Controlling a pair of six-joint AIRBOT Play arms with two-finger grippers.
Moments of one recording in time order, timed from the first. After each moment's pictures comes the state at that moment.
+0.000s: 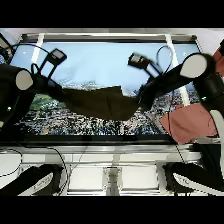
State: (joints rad) left arm -0.25 -1.06 1.28 1.65 -1.38 -1.19; right arm 0.39 -1.20 1.43 -1.14 1.57 0.91
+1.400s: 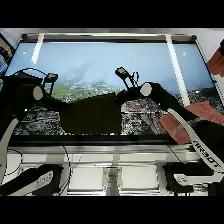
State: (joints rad) left arm -0.09 -1.17 0.99 1.63 -1.11 -1.49; right arm 0.46 -1.47 1.20 -1.07 0.73 1.03
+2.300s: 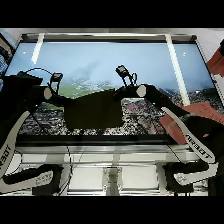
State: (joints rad) left arm -0.09 -1.32 0.99 1.63 -0.84 -1.52; right arm 0.45 -1.57 1.21 -1.07 0.52 1.02
